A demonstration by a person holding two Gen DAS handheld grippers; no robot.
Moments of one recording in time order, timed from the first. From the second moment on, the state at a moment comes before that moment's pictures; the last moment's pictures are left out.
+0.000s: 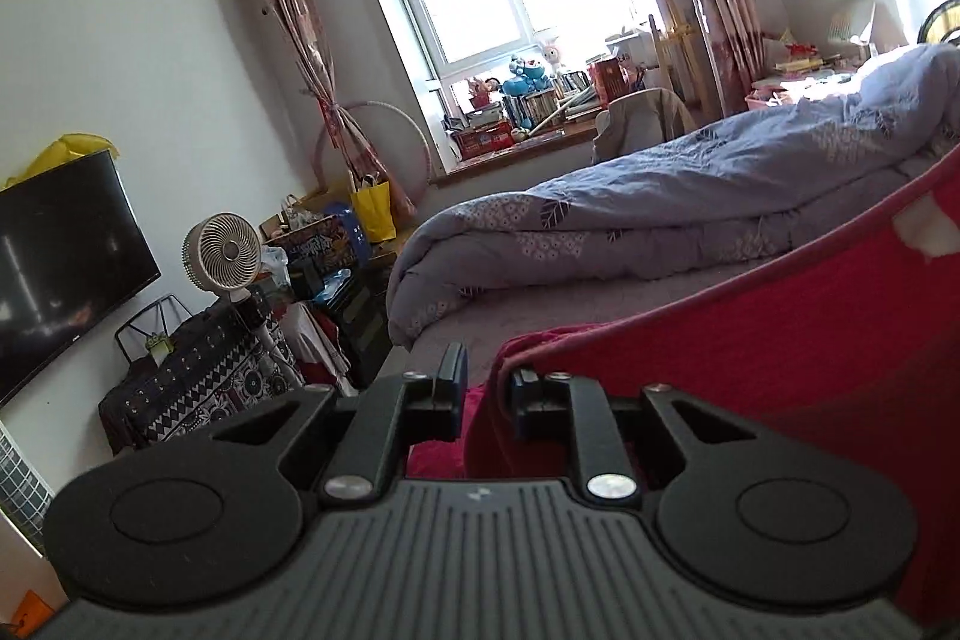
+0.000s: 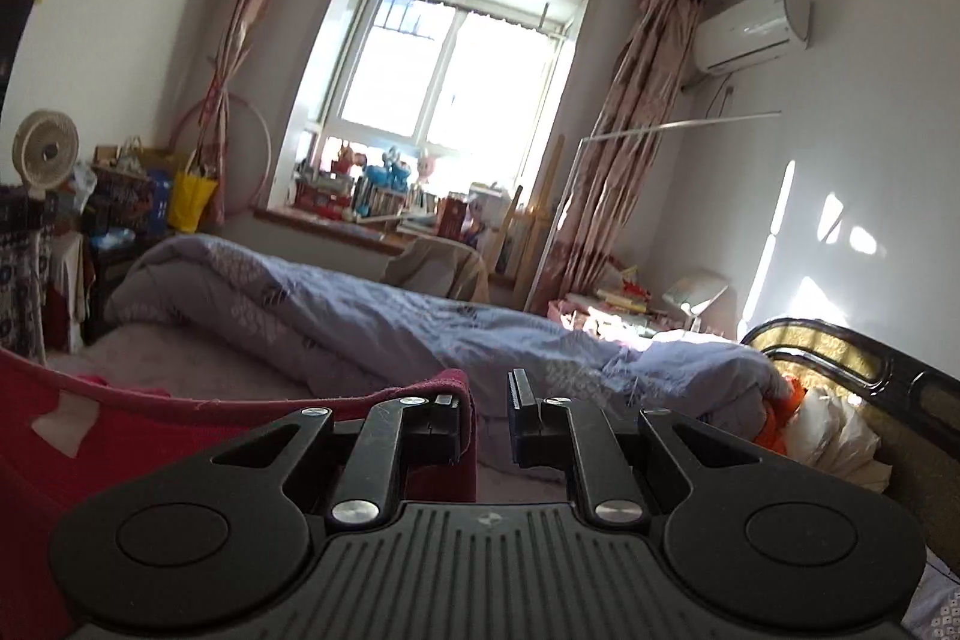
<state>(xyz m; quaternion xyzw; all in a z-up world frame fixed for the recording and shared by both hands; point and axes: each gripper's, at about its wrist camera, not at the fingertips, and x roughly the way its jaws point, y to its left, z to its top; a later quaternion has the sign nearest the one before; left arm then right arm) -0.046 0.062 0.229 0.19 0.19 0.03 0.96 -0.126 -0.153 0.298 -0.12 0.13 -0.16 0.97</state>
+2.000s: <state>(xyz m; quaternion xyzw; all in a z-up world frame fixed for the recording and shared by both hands) 0.122 0.069 0.032 0.14 0.47 -0.05 0.87 -0.086 -0.212 0.014 -0.07 0.50 0.05 0.86</state>
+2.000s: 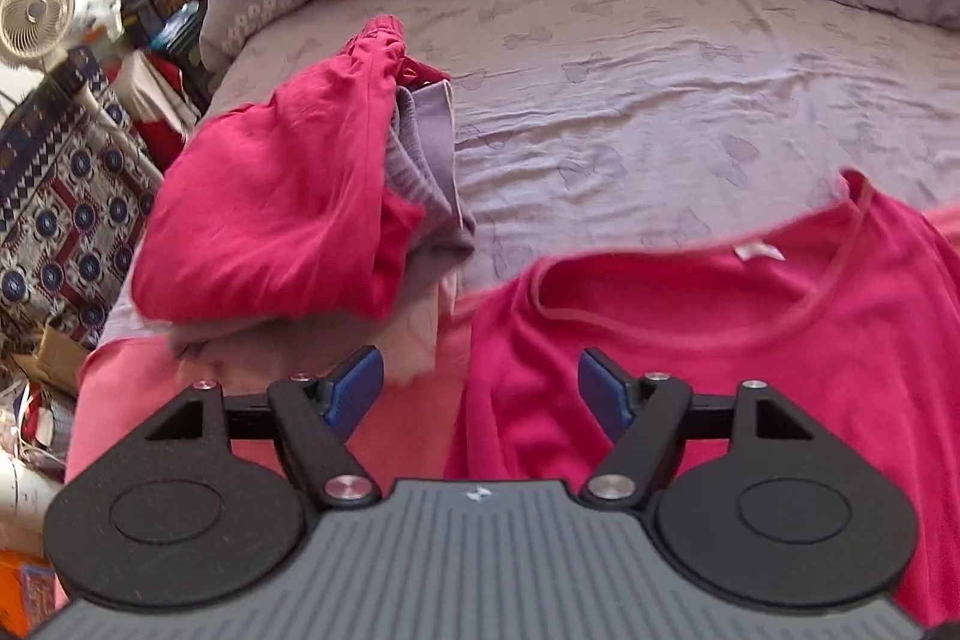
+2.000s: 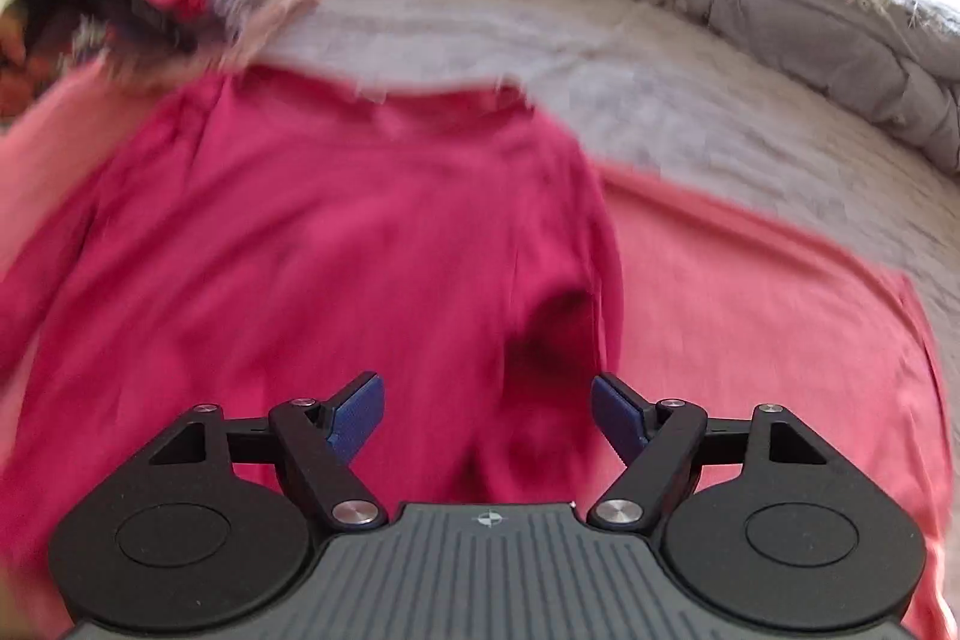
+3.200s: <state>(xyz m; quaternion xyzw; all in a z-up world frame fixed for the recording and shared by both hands) -0.179 -0.007 -0.031 0.29 0.55 -0.26 0.74 -0.243 -0.126 -0.019 -0.20 0.54 0.10 0.81</state>
